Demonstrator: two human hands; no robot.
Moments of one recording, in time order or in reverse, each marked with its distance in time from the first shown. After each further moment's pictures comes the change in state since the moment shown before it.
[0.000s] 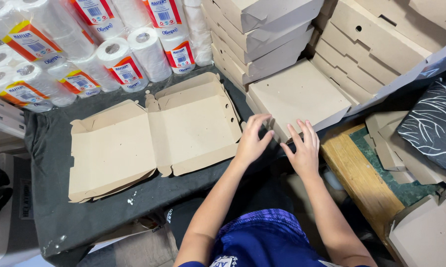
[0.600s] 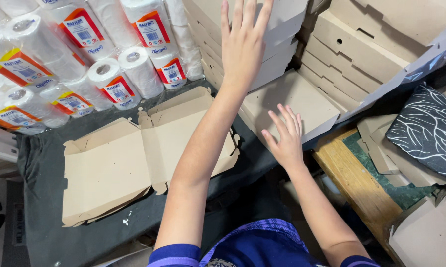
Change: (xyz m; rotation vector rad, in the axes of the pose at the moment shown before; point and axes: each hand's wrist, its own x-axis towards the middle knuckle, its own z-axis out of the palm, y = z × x) left_hand 0.200 0.149 -0.075 1.214 0.410 0.473; right_hand 0.078 -0.034 -0.008 0.251 -0.044 0.035
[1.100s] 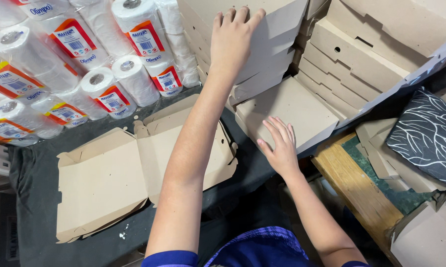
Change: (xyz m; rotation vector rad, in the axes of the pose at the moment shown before) left_hand 0.031 -0.033 0.082 -0.056 -0.095 0.153; right_hand 0.001 0.009 0.016 0.040 -0.088 0.066
